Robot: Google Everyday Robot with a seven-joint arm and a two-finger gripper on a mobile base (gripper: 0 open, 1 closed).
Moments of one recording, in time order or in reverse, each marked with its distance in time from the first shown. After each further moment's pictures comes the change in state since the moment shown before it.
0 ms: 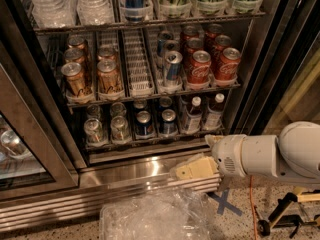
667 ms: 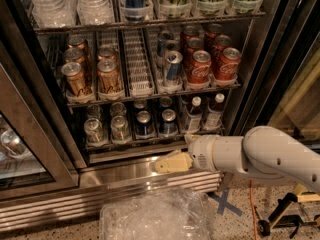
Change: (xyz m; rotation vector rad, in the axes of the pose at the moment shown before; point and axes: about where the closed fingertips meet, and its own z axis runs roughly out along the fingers) arm -0.006 0.001 0.069 -0.053 -0.059 0.027
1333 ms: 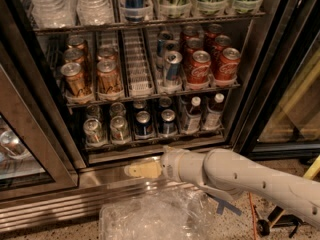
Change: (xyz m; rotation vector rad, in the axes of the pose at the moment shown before) arm 0.025 0.001 0.098 0.026 -0.097 0.120
